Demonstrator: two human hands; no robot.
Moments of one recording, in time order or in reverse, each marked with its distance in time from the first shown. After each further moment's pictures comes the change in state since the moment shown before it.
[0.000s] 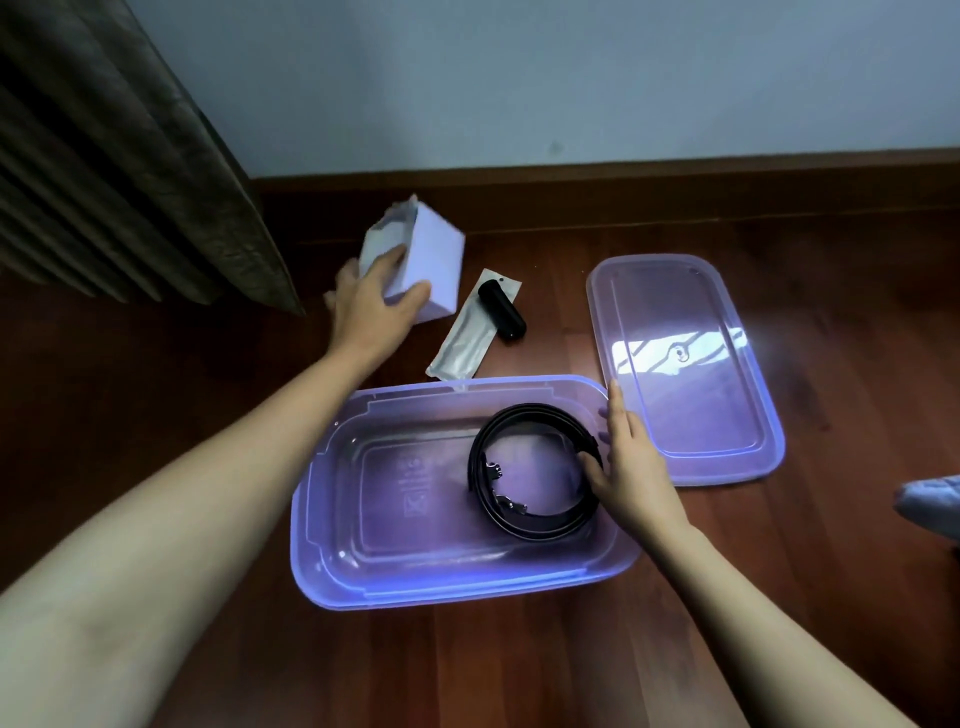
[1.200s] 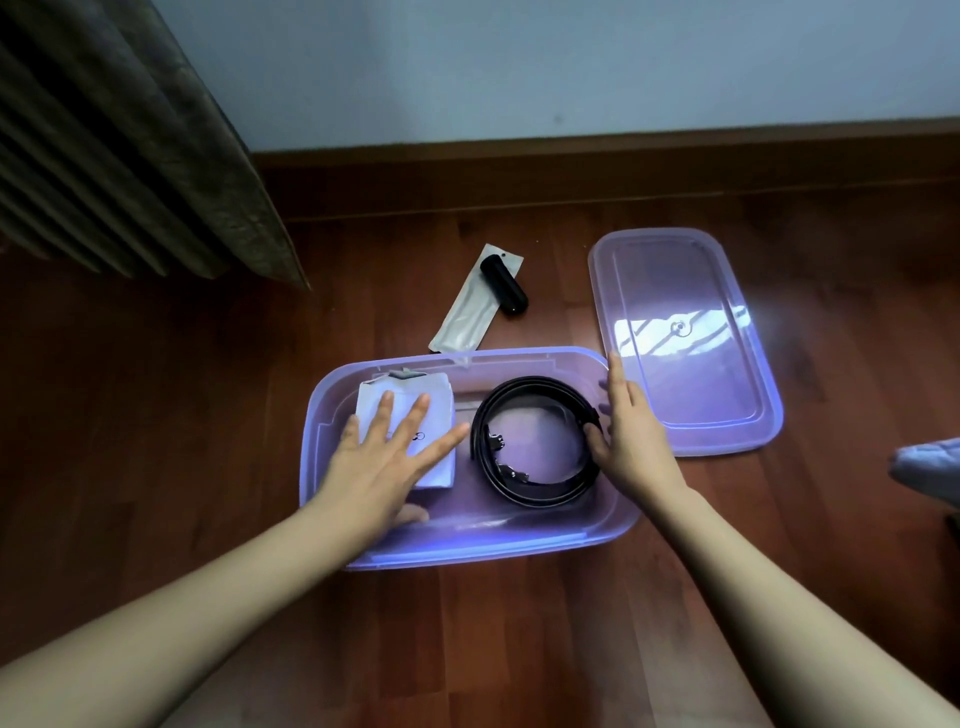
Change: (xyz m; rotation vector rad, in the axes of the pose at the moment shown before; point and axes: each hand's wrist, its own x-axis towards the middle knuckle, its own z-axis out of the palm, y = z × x) left_hand -0.159 -0.050 0.000 0.878 -0.341 0.633; right_hand -0.001 -0.004 -0.003 0.015 -0.008 0.003
